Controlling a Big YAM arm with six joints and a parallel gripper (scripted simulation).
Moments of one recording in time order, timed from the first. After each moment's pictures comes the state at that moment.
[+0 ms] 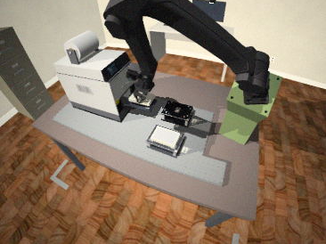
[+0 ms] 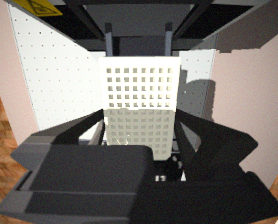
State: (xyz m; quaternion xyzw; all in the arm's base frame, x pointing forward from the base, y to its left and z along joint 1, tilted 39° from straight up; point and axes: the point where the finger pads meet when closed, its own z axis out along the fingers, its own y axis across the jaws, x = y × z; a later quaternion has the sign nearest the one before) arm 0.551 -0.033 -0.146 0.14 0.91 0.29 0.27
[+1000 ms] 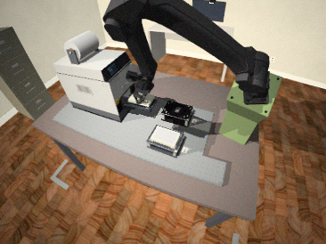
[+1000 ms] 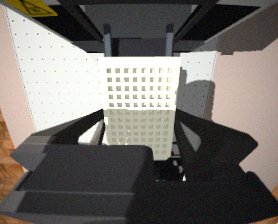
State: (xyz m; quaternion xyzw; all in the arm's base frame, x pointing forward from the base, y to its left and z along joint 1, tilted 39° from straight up) arm 0.557 -0.030 -0.152 0.14 0.91 0.29 0.27
